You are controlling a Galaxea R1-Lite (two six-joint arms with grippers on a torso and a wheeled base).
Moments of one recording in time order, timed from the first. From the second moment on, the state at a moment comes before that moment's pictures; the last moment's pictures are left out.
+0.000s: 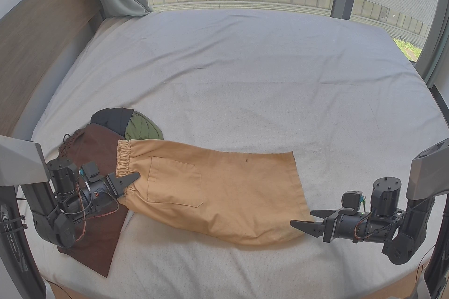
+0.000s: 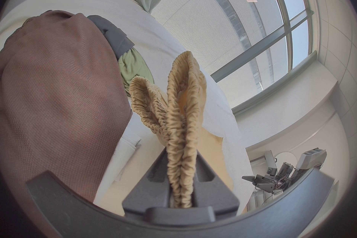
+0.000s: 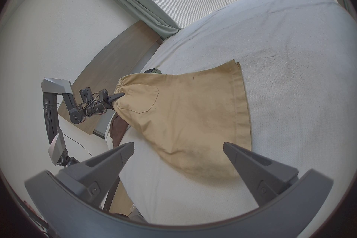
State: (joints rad) left arm -0.01 2.18 -0.36 -1.55 -0.56 -0.62; right arm 0.36 2.14 -0.15 -1.54 0.46 0.32
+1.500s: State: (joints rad) left arm -0.37 2.13 -0.51 -1.54 -0.49 -0.76; right arm 0.36 2.14 -0.15 -1.54 0.46 0.32
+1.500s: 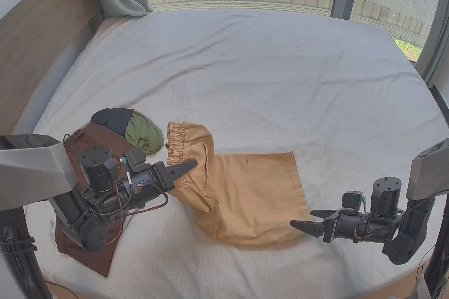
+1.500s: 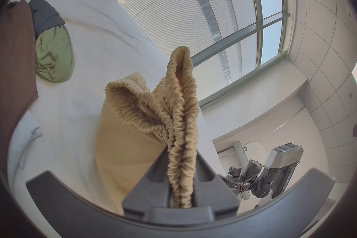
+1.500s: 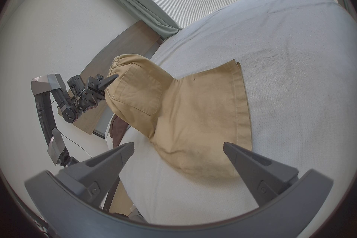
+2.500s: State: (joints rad) left arm -0.46 2.21 -0.59 -1.55 -0.49 -0.81; right arm 0.35 2.14 -0.17 -1.54 0.46 0.32
